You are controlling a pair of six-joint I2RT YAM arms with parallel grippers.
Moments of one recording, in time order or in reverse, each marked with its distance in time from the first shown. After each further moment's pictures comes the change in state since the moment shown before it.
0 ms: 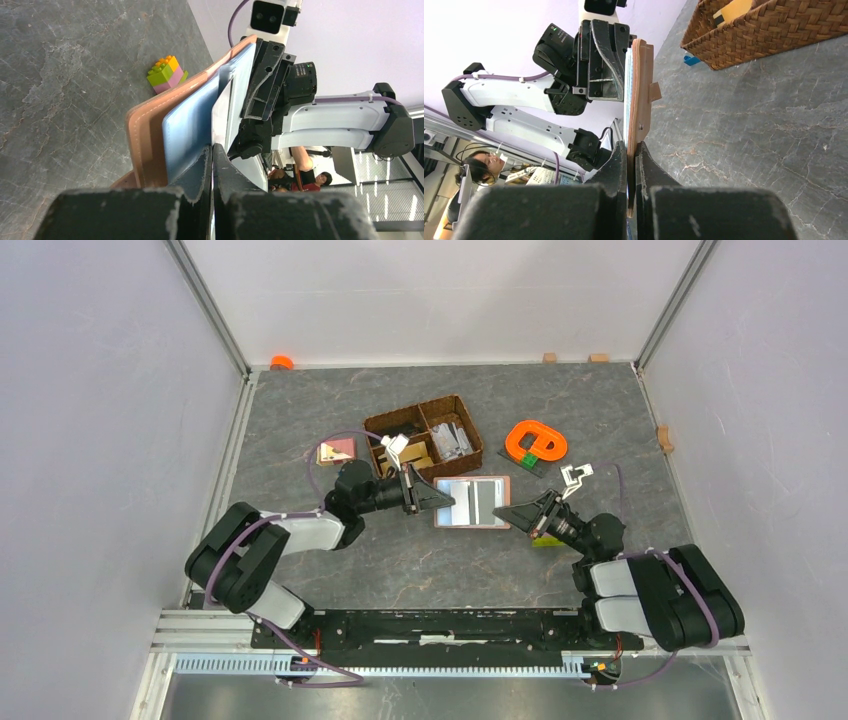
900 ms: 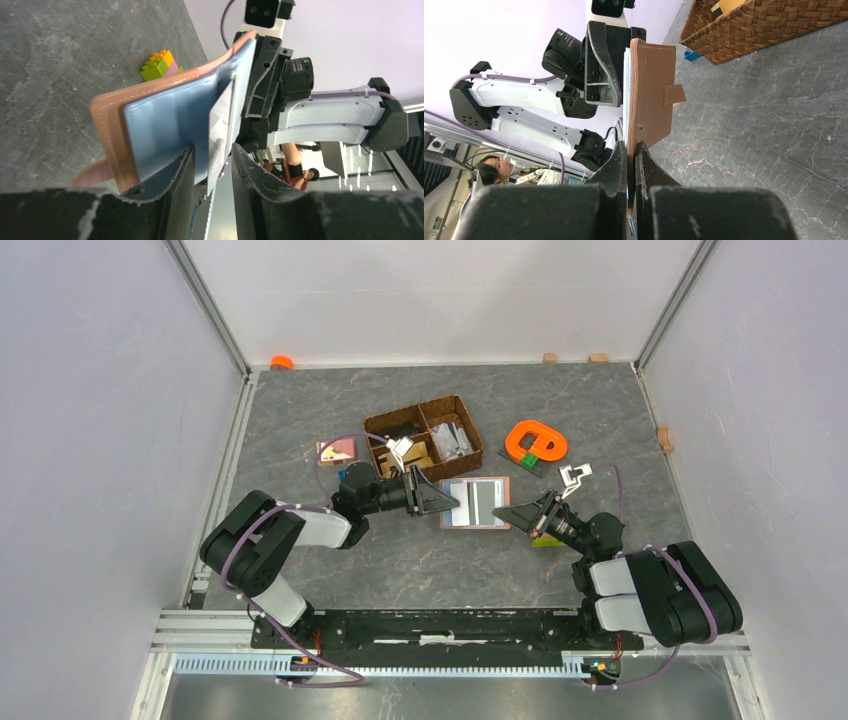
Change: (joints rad) left arm -0.005 0.085 0.000 0.101 0.029 -0.046; right arm -0.005 0.008 0.000 0.000 0.006 0.029
